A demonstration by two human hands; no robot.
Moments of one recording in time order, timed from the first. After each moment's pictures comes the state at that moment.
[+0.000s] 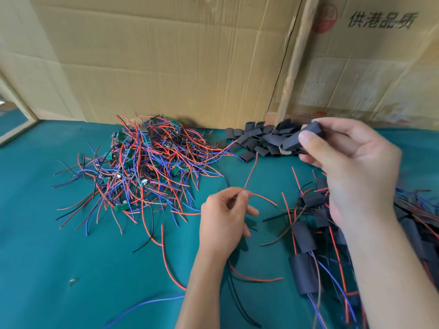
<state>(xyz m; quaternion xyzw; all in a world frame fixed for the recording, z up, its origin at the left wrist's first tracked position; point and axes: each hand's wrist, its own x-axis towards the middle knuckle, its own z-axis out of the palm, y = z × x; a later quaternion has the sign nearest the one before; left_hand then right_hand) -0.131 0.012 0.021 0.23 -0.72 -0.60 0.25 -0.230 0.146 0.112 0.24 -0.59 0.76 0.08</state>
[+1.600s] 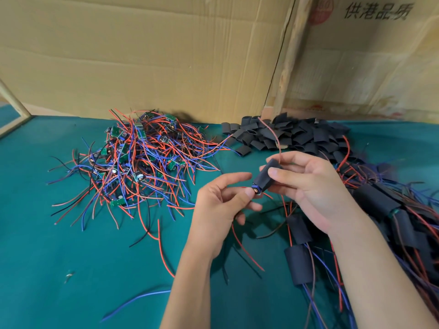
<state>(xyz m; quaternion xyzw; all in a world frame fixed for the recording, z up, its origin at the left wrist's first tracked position) -0.125 0.010 0.031 0.12 -0.58 -0.78 0.21 -0.243 0.148 0.069 0.22 -0.58 0.74 -0.25</state>
